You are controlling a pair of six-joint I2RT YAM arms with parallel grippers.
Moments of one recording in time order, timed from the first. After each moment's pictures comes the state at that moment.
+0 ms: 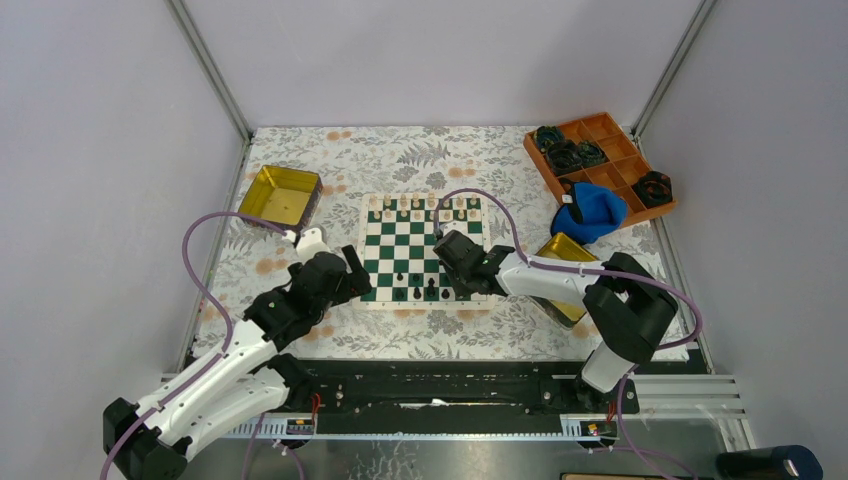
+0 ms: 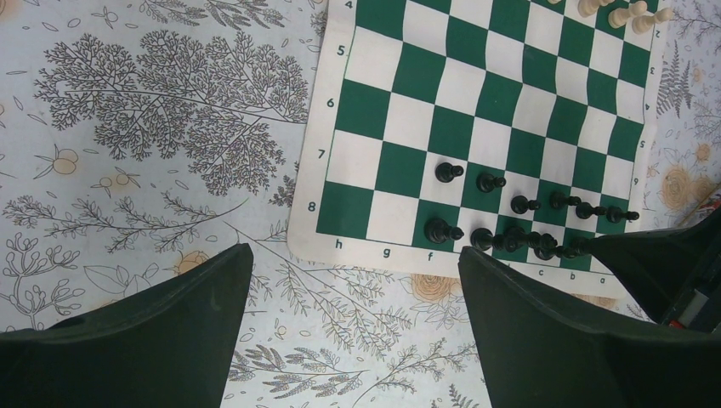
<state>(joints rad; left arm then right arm) -0.67 0.75 0.59 -0.59 -0.44 -0.80 0.90 1.65 0.96 -0.38 0.25 0.36</state>
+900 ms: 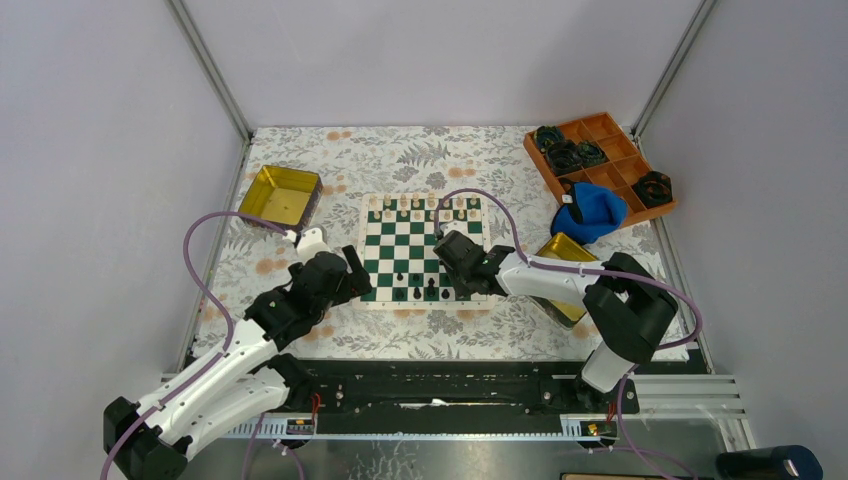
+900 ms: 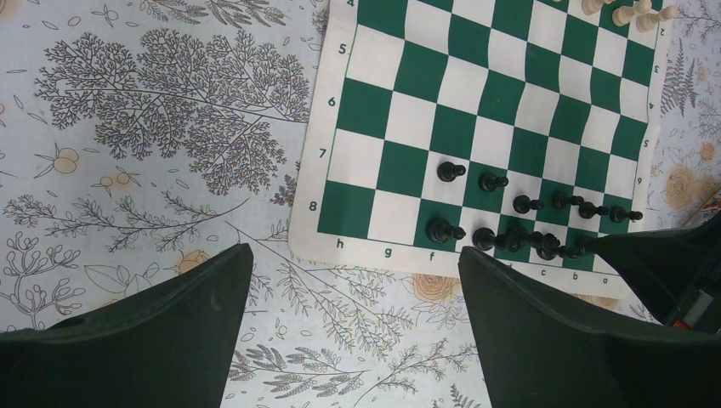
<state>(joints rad) -0.67 0.76 0.59 -0.59 -0.43 -0.80 0.90 1.65 0.96 -0.38 0.27 0.36</state>
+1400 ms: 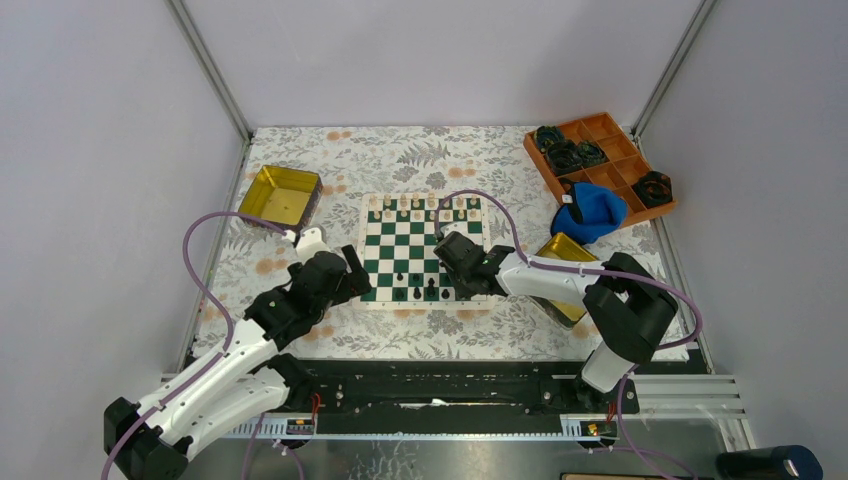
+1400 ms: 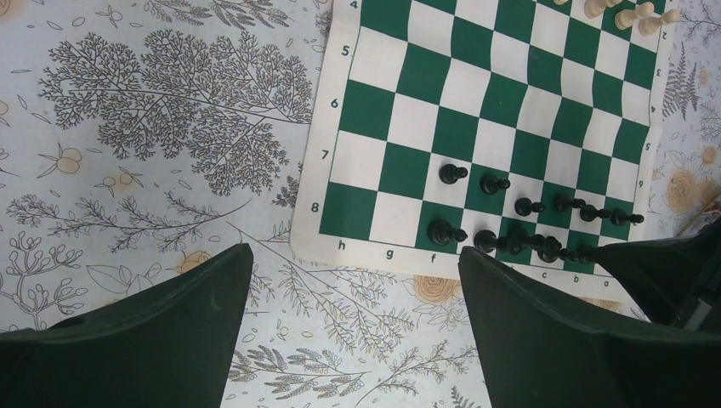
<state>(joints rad) -0.67 0.76 0.59 -0.59 -0.43 -0.80 0.90 1.65 0.96 -0.41 0.26 0.36</state>
